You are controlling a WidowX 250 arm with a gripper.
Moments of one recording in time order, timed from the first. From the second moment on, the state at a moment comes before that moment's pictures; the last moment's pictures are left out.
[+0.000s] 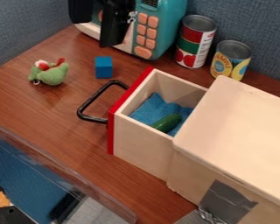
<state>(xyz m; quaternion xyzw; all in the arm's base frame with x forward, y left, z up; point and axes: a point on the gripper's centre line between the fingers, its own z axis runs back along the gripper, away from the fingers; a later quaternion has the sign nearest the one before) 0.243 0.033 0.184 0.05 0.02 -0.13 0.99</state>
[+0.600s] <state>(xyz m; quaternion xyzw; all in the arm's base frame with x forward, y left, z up) 0.235 0.068 0.117 0.06 0.09 -0.19 0.98</state>
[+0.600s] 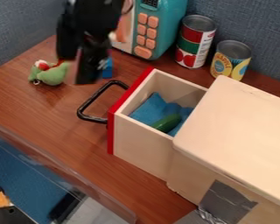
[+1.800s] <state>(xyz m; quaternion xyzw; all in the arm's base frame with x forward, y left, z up) 0.254 0.115 0.044 0.10 0.24 -0.67 0.70</state>
